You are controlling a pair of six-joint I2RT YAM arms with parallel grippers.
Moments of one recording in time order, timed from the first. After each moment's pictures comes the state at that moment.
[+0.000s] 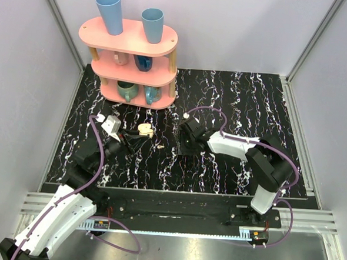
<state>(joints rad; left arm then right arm) -0.46 0.45 0.43 0.05 0.32 -0.32 0.80 1.77 1.04 -0.26 -0.03 0.68</state>
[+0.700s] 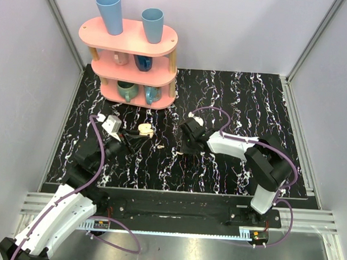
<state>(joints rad) -0.46 0.46 0.43 0.05 0.32 -0.32 0.80 1.78 1.04 -0.27 0.10 0.79</state>
